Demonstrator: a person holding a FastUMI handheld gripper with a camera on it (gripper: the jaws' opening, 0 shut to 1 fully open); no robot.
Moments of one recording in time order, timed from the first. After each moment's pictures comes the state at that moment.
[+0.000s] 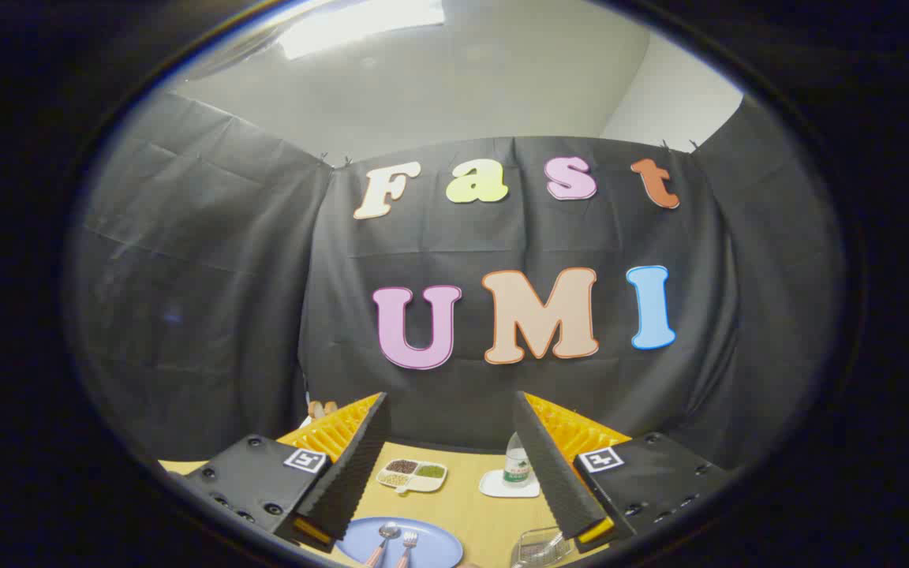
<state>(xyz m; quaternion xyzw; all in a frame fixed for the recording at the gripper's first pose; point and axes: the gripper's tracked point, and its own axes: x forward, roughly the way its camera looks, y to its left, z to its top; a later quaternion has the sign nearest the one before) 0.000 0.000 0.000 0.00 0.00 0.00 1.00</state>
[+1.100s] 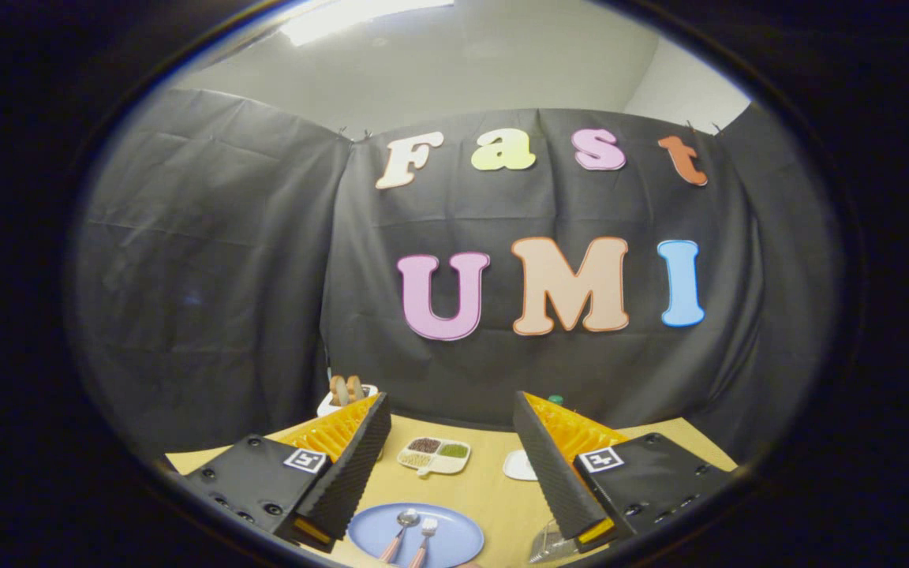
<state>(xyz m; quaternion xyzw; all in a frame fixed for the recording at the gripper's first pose) 0.012 0.035 -0.046 -0.01 0.07 0.04 1.00</state>
